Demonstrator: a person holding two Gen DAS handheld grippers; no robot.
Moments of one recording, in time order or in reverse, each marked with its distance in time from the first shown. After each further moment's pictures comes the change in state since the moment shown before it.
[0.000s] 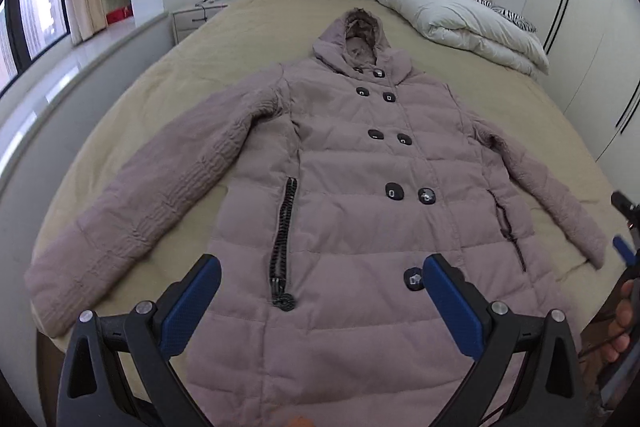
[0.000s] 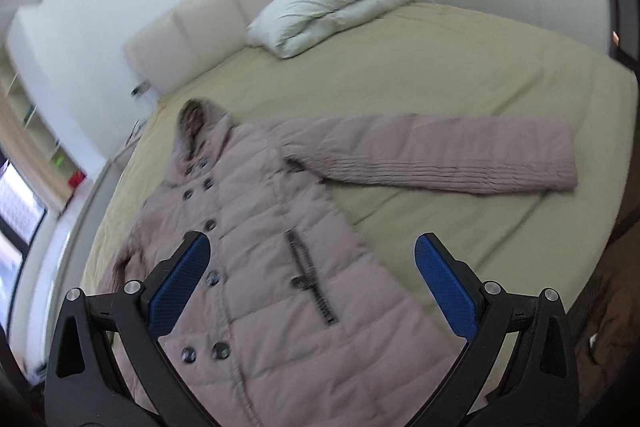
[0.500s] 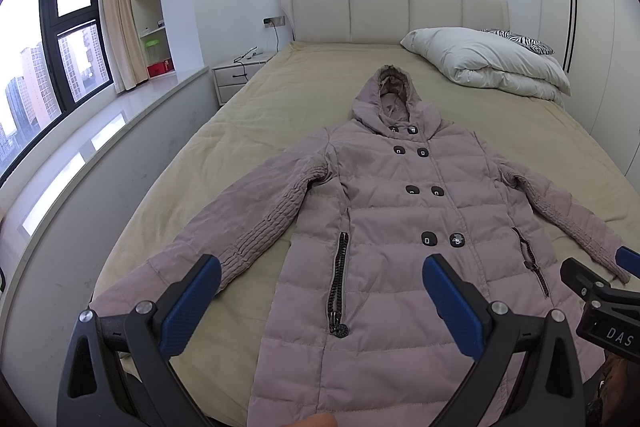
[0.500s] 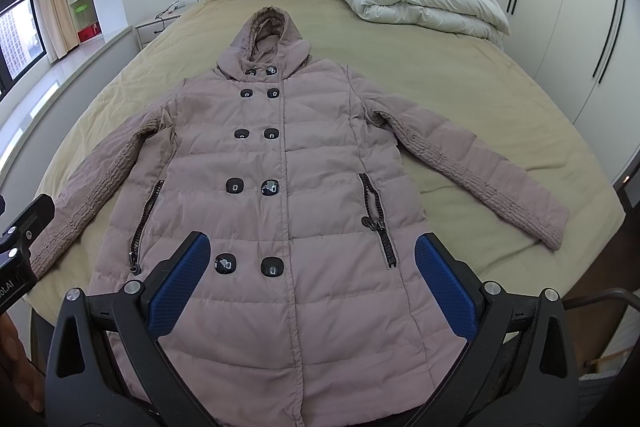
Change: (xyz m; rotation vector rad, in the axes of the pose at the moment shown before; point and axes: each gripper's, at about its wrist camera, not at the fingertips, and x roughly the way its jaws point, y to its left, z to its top) left arm -0.076 -0.002 0.014 0.055 -0.205 0.182; right arm -0.036 0.191 -0.087 -0.597 0.161 -0.091
